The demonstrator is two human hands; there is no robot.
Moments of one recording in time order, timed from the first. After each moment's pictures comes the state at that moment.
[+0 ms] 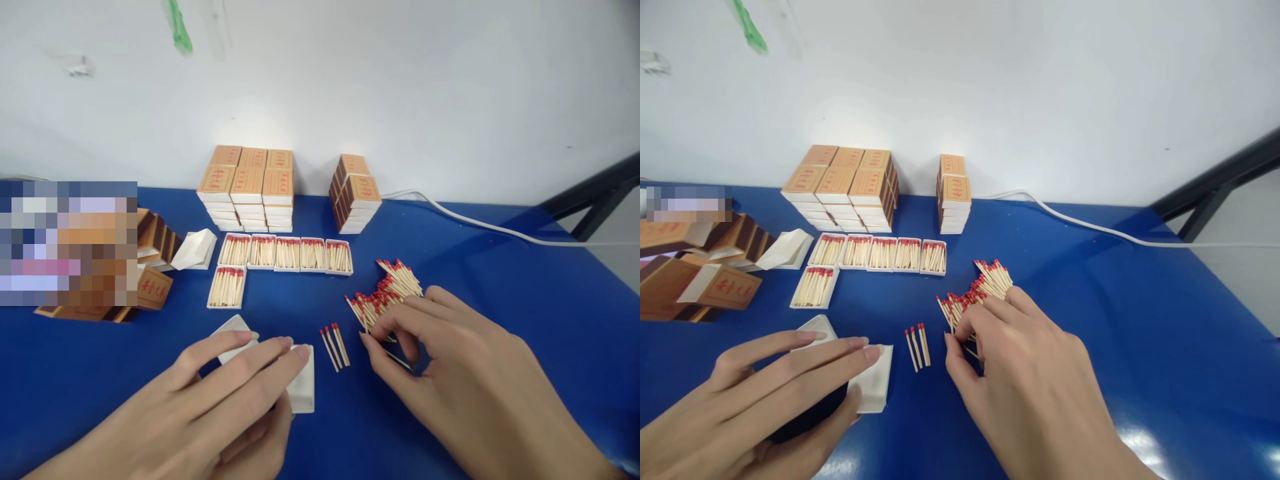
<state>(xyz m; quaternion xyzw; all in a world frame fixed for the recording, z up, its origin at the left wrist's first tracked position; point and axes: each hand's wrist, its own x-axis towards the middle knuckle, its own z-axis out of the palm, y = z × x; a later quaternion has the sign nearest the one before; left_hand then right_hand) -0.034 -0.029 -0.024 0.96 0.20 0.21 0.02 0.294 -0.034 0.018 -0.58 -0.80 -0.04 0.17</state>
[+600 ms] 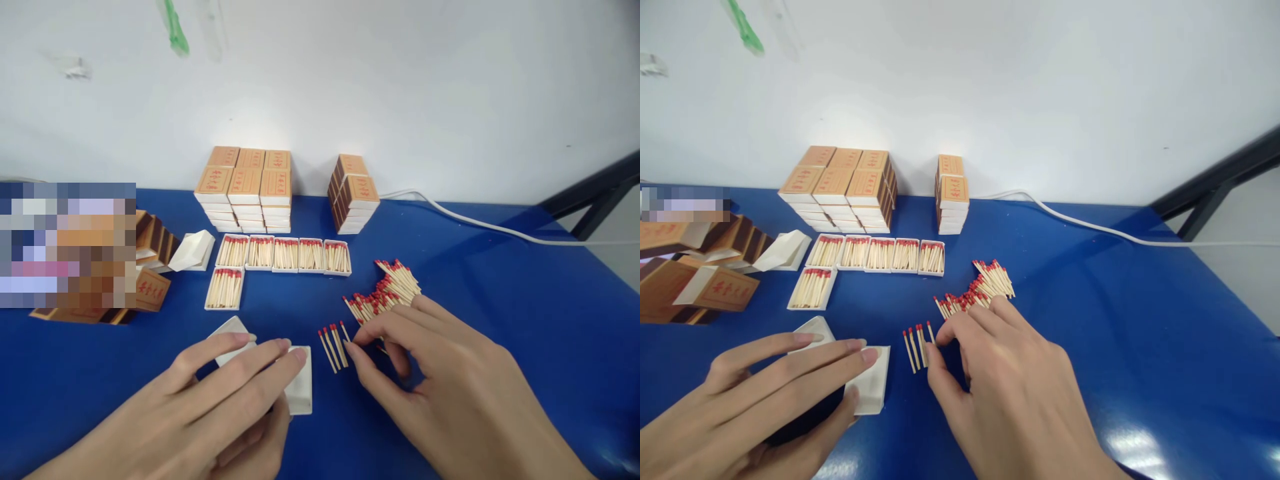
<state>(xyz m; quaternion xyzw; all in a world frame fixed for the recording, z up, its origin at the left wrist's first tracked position) -0.033 -0.032 -0.027 0.95 0.22 0.22 0.01 0.282 -0.040 0.014 -0.59 -0.78 0.02 0.21</state>
